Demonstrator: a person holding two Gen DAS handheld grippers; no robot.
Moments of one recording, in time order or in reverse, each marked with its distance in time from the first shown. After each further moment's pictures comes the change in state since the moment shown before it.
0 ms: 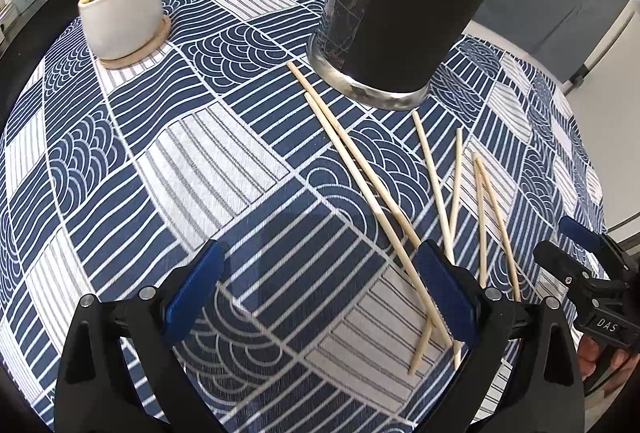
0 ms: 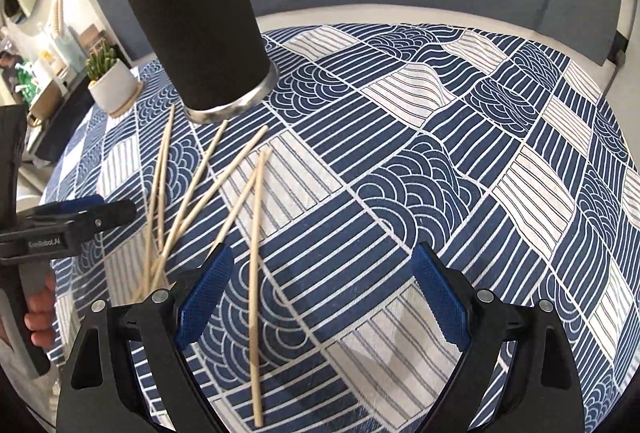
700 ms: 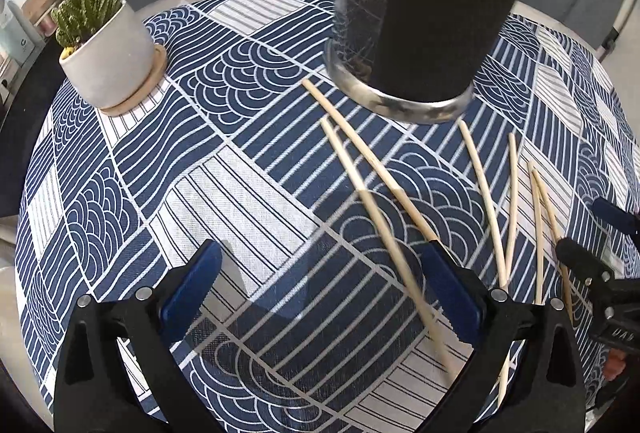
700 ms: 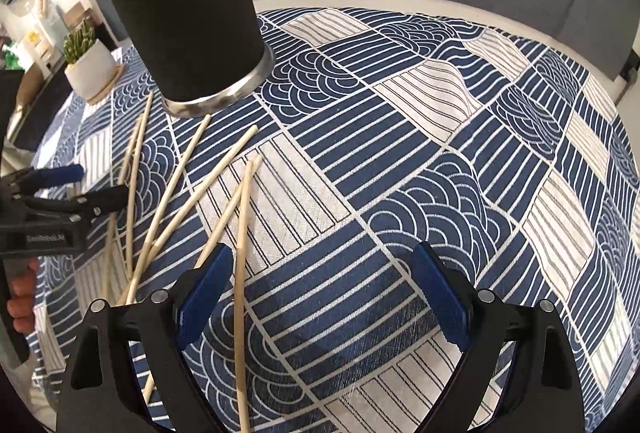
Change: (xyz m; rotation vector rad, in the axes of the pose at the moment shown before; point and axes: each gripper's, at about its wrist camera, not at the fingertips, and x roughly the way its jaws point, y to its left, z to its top) left arm 0.025 -0.006 0.032 0.099 0.039 0.179; right arm 0.038 0.010 0.023 -0.056 0.056 -0.055
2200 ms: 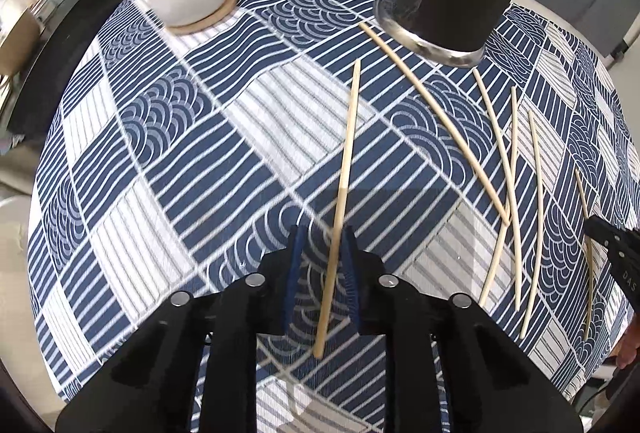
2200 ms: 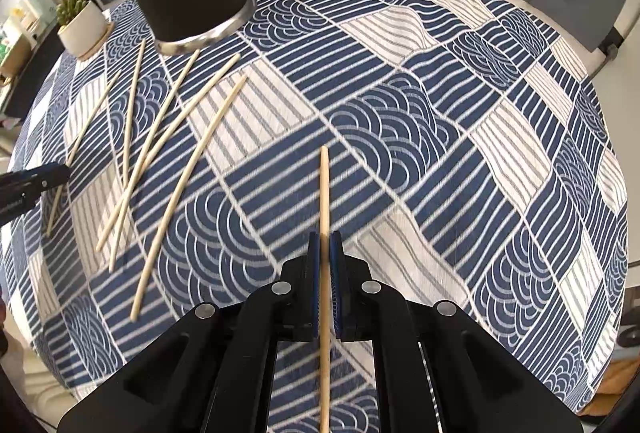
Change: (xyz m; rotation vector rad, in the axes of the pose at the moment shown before) left arm -0.049 0.037 -0.070 -0.093 0.078 0.010; right arm -0.035 -0.007 -0.039 0.014 0.161 -0.060
